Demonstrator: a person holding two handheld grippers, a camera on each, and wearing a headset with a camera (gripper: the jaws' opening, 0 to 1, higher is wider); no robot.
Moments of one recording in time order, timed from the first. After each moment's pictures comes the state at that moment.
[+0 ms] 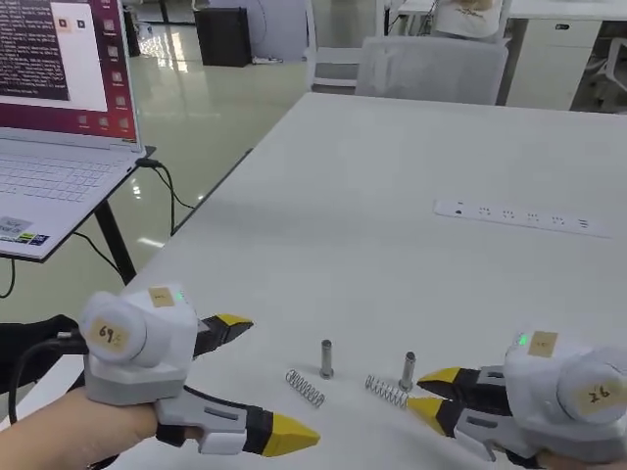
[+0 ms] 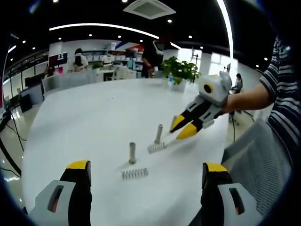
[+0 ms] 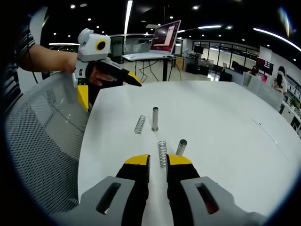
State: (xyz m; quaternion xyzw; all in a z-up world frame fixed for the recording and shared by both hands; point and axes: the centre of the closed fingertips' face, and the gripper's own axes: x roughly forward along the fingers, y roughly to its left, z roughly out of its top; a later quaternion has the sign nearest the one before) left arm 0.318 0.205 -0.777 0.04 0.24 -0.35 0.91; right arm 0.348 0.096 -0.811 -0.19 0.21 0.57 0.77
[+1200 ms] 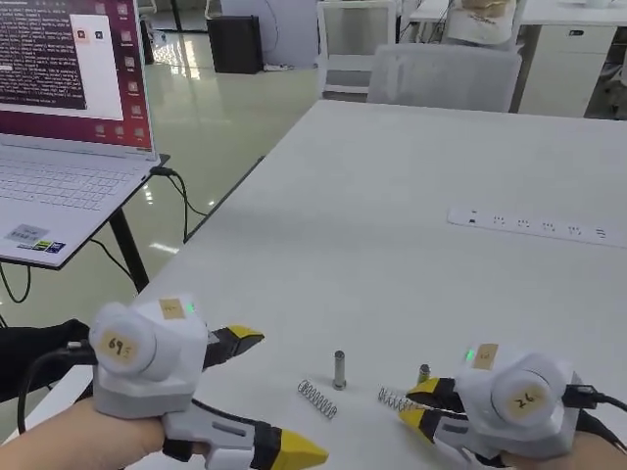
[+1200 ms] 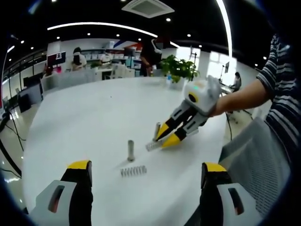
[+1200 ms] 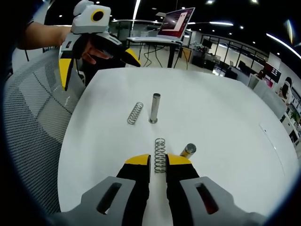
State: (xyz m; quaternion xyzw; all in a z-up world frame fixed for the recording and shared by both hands) left arm 0.314 0.207 -0.777 0.05 0.25 -0.35 0.90; right arm 0.362 0.118 -0.847 -0.26 0.23 0.57 0.74
